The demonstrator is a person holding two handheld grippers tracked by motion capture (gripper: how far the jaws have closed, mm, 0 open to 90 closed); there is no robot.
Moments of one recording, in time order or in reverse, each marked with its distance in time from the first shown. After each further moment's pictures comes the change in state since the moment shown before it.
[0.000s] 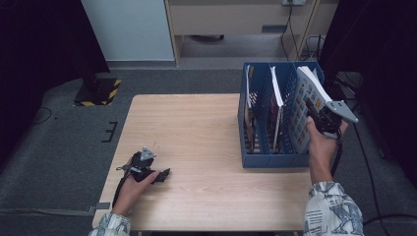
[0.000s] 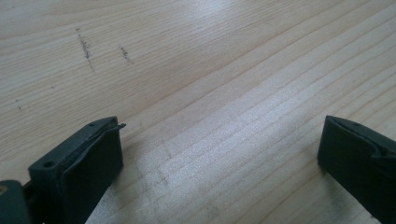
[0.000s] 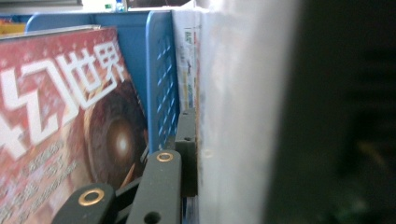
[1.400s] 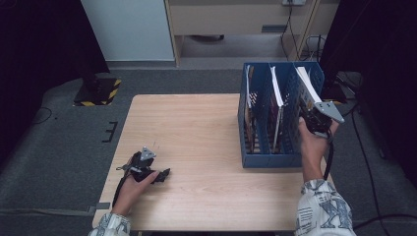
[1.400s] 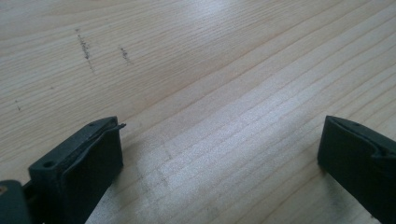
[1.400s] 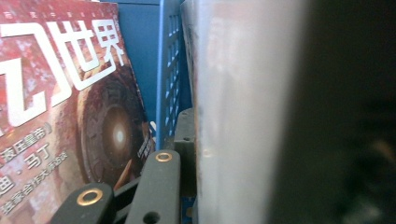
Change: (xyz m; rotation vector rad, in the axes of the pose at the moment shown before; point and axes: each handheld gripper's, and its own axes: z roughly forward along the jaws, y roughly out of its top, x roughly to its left) left arm 0.000 0.000 0.000 -0.001 -0.002 0.001; right arm 0.016 -0.015 0.016 -0.001 -0.035 -0.056
